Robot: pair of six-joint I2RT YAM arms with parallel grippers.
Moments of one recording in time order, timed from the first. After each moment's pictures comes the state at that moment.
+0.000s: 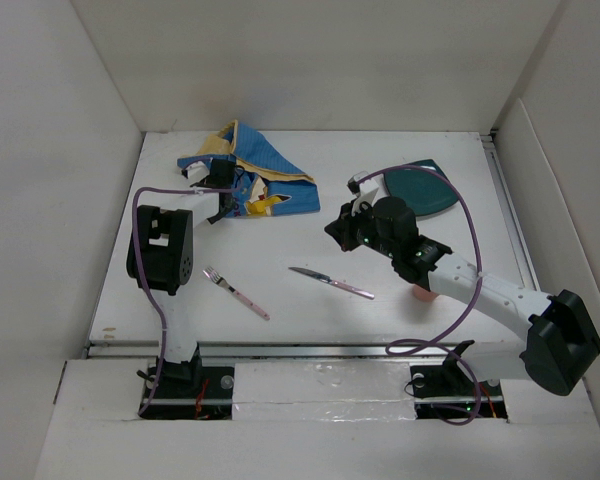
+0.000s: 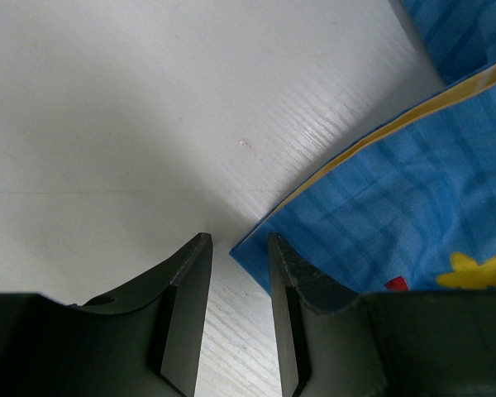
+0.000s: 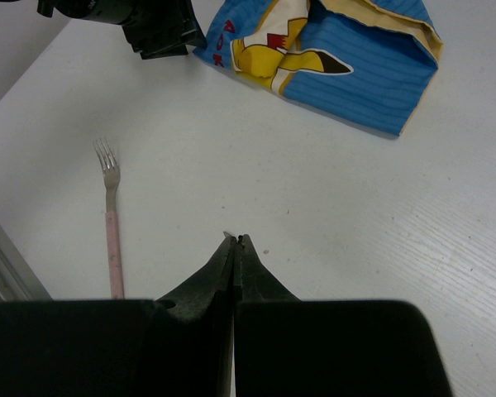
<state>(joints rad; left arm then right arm) -0.17 1.98 1.29 -0.31 -0.47 -0.79 0.71 1.29 0.87 0.12 -0.08 0.27</state>
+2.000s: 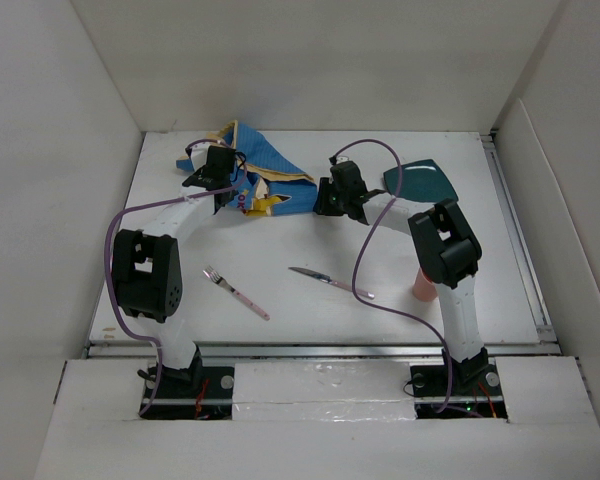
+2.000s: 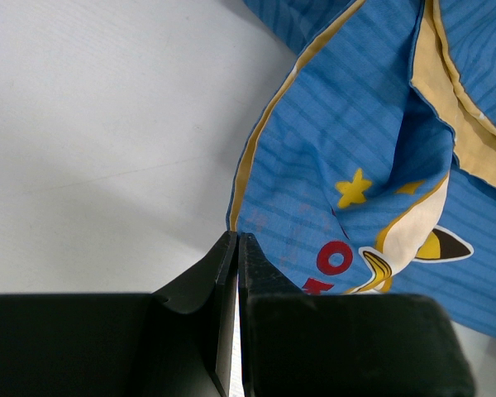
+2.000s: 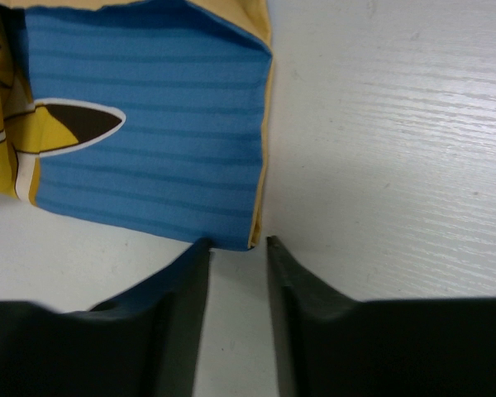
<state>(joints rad) -0.23 1.74 1.29 -0.39 -0.44 -0.61 0.51 2.17 1.49 0.01 -0.02 0.47</state>
